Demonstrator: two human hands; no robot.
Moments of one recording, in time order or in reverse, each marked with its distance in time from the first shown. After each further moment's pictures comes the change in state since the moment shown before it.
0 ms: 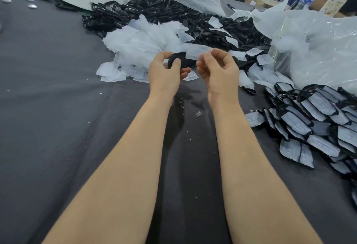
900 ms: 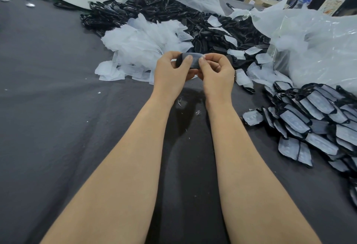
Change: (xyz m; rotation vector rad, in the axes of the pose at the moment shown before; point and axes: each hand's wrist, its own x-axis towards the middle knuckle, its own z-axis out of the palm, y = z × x) left_hand -0.001 -0.002 0.005 0.066 -0.138 0.043; right_hand 0.001 0.014 -0.004 -0.351 0.068 -0.100
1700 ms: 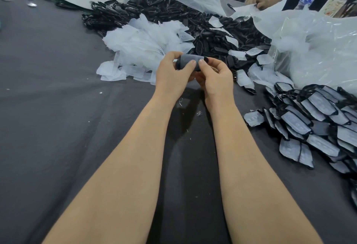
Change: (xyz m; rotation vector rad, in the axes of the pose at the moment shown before) left_hand 0.002 -0.004 -0.002 0.159 0.016 0.029; right_hand 0.004 0.003 0.002 0.205 -0.063 0.191
